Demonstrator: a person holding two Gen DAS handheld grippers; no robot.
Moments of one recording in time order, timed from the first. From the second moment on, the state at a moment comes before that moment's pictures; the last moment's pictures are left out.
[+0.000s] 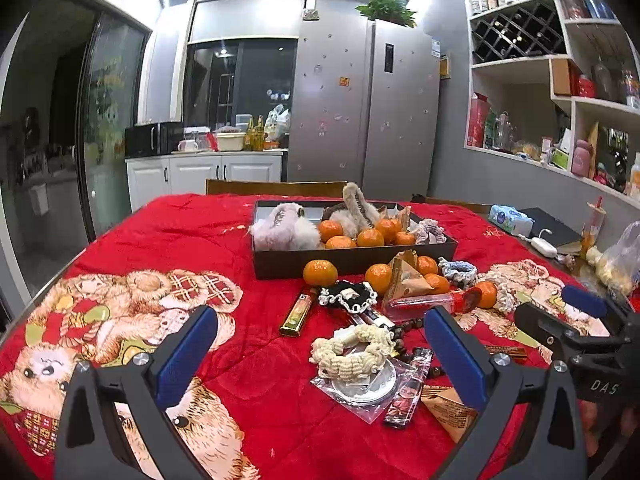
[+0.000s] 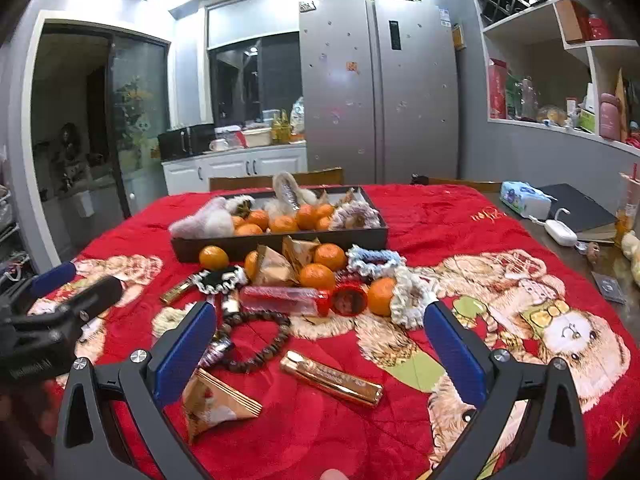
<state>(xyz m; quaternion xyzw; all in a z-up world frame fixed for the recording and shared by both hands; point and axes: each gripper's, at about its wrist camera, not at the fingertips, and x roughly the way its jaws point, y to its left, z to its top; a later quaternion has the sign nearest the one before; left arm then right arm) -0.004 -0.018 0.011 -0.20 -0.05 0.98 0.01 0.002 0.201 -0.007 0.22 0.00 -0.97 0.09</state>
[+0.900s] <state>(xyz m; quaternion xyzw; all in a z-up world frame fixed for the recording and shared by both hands) 0.006 -0.016 0.012 -0.19 -0.04 0.98 0.00 -0.001 0.215 -0.007 0.23 -0.04 -0.97 0.09</state>
